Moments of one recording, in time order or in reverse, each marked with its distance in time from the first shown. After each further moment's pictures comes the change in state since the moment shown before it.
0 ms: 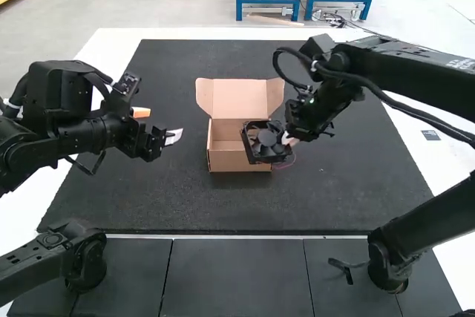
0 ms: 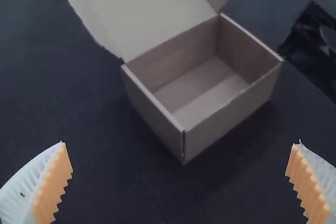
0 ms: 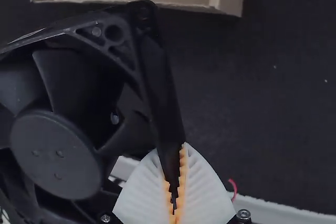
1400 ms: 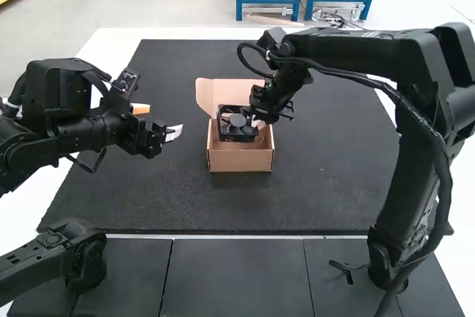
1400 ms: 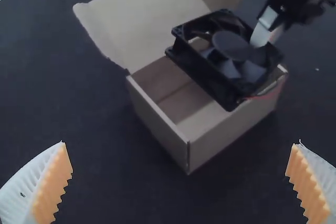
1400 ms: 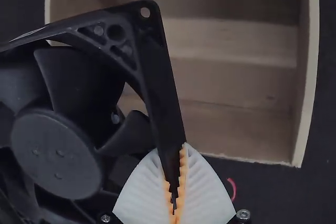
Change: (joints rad) left arm 0.000 0.000 0.000 0.028 -0.011 0.000; right arm 0.062 0.406 0.312 0.105 0.045 0.185
